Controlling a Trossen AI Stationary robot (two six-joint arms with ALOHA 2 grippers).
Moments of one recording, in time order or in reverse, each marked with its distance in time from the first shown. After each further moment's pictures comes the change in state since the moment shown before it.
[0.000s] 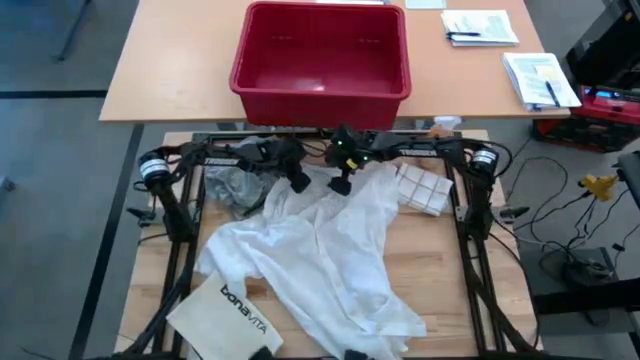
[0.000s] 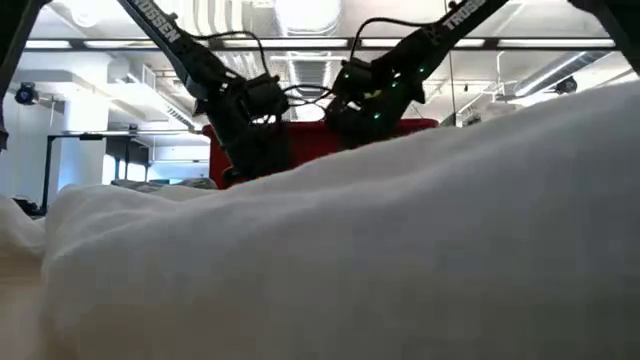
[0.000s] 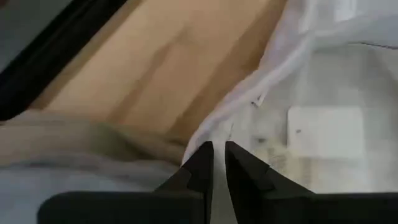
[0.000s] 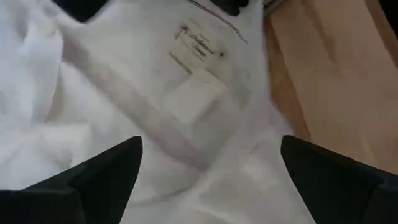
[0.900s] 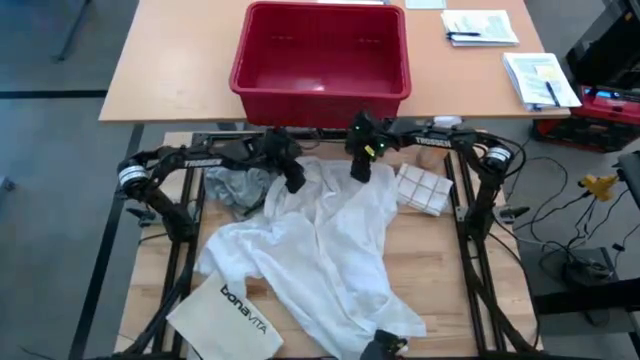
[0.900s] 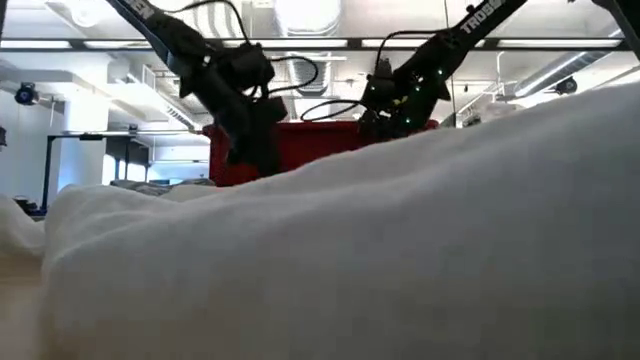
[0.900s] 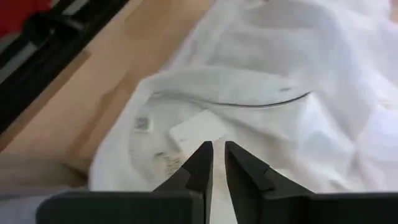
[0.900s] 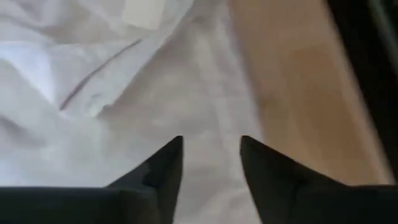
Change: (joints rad) left arm -0.042 -0.169 -0.039 0.027 0.222 0.024; right arm -0.169 -0.103 -0.086 -0.148 -0.004 -0.136
